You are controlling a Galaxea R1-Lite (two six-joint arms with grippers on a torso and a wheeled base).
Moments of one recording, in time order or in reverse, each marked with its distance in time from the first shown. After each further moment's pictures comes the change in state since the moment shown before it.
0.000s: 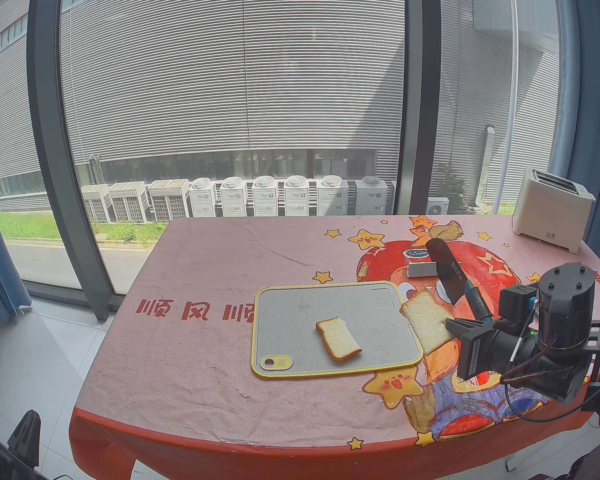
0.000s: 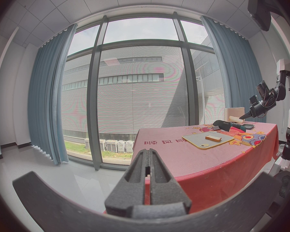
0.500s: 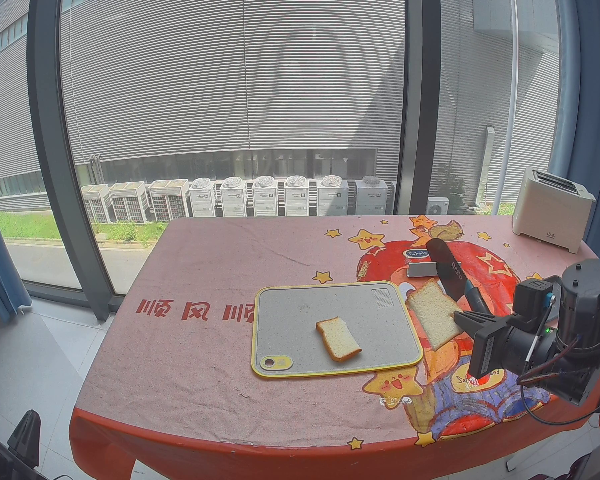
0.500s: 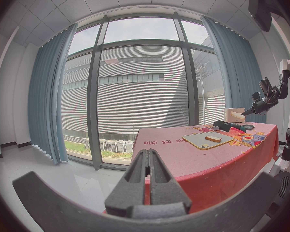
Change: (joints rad) left arm 0.000 0.000 0.000 0.000 0.002 -0.005; right arm 0.027 -0.080 0.005 0.015 -0.021 -0.022
